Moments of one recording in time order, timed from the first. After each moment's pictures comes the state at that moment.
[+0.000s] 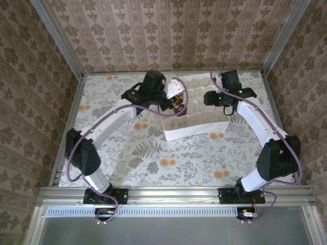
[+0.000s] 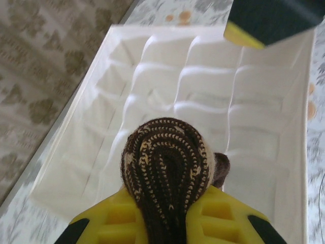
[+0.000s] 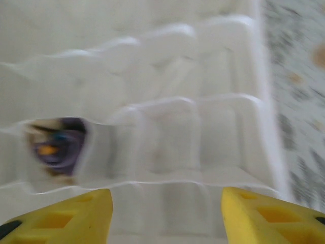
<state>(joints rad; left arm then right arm) -0.74 1.73 1.60 -0.52 0.21 0.49 0.14 1.54 1.33 -0.71 -0.07 0.17</state>
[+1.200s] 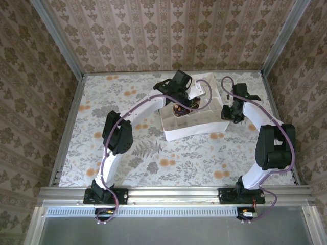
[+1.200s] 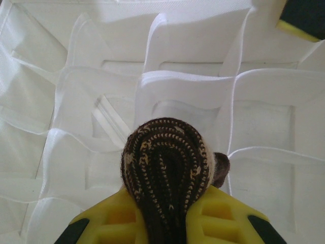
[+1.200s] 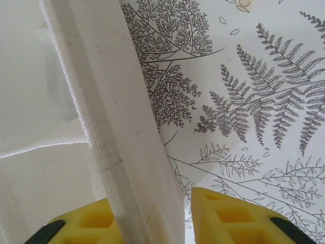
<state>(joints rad) -0.78 2.18 2.02 -0.68 0.22 0.50 -0.03 1.66 1.17 -0.71 -0.06 0.13</state>
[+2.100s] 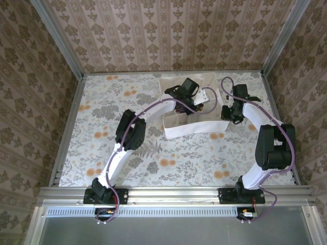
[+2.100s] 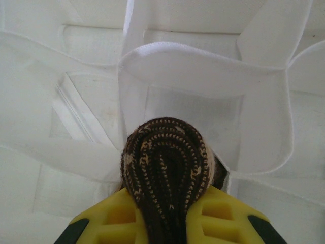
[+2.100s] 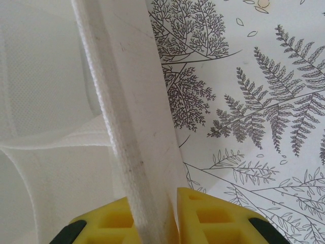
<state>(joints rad) -0.81 2.41 2.15 -0.65 0.18 0.49 -0.03 1.66 1.14 -0.67 -0.11 0.13</state>
